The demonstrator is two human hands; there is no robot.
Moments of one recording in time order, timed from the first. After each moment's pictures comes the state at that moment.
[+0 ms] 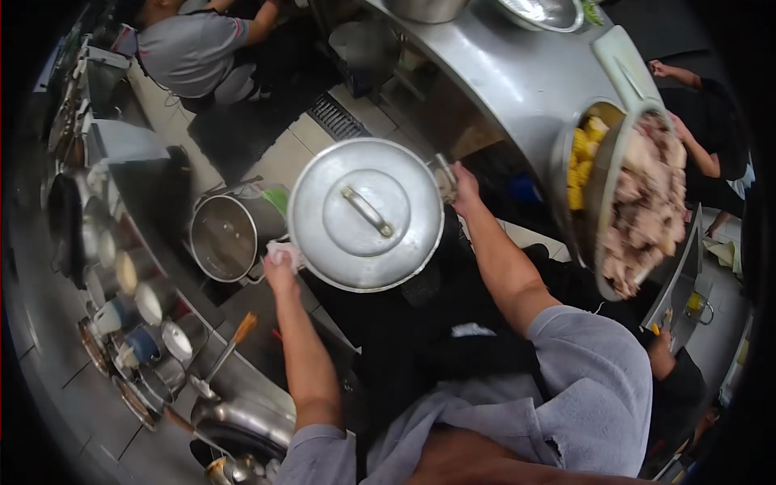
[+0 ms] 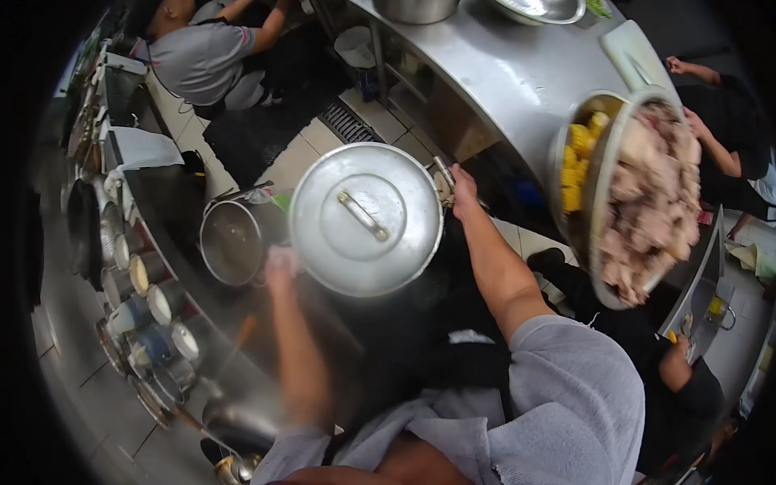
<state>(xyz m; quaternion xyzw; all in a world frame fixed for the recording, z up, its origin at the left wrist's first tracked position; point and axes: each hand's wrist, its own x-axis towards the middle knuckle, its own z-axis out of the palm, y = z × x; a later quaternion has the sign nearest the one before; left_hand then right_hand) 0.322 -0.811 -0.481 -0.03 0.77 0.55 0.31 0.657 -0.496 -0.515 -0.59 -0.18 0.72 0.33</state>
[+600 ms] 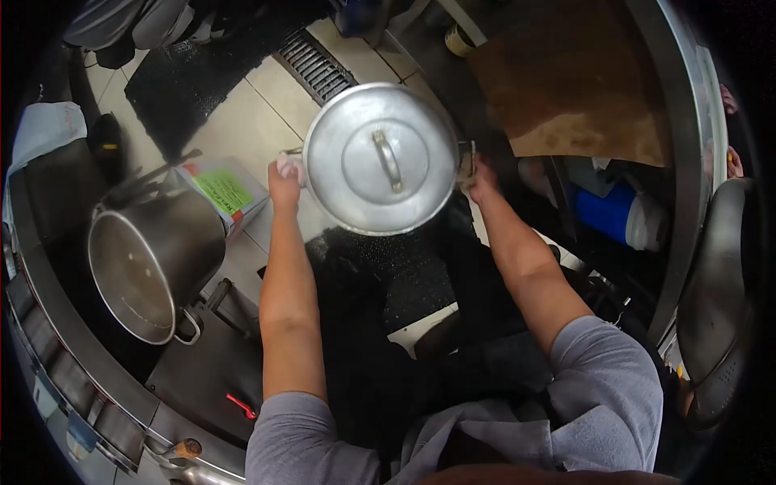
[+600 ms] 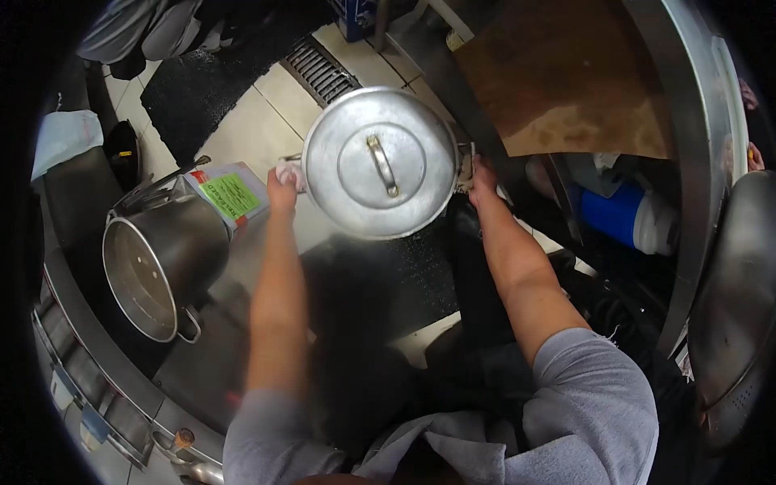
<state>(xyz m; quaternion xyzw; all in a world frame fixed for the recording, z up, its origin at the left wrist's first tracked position) 0.295 -0.663 -0.844 0.14 0.84 0.40 0.34 0.711 -0.473 -0.883 -0.70 -0.22 0.61 0.32</state>
